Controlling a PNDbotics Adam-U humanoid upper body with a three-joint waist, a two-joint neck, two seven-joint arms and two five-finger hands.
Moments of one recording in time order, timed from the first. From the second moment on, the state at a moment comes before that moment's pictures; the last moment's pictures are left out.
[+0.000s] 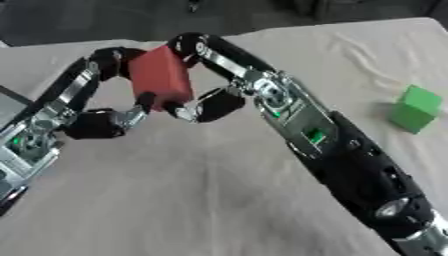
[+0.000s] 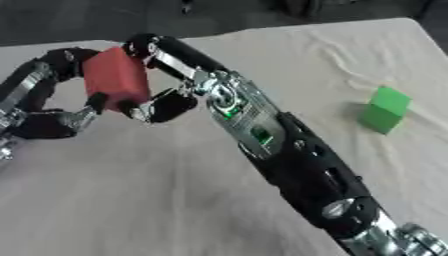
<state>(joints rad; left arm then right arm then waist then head) -0.88 0.60 -0.62 -1.45 0.05 -0.24 0.14 -0.93 -0.27 0.43 -1.52 0.37 0.03 0.29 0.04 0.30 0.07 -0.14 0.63</state>
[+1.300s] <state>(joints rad) -0.88 0.60 -0.63 -1.46 -0.11 -0.29 0.22 -0.92 -0.27 0.43 -1.52 0.35 0.02 0.32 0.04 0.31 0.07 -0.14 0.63</state>
